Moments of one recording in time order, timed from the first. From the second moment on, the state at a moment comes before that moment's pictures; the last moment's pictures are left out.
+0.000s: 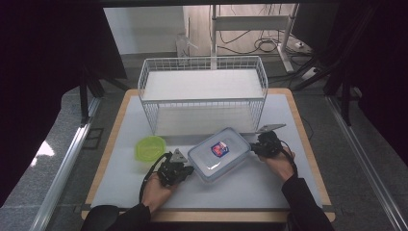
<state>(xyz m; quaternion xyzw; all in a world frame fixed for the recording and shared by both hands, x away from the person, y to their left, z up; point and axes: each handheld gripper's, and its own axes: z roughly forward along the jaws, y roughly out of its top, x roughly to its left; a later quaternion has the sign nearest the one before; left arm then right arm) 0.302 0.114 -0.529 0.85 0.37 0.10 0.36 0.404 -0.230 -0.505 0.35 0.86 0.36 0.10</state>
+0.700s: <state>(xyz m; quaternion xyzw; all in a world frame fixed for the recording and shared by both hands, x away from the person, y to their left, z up) 0.300 0.133 -0.524 0.84 0.40 0.11 0.35 0.316 -0.217 -0.498 0.31 0.89 0.33 0.10</state>
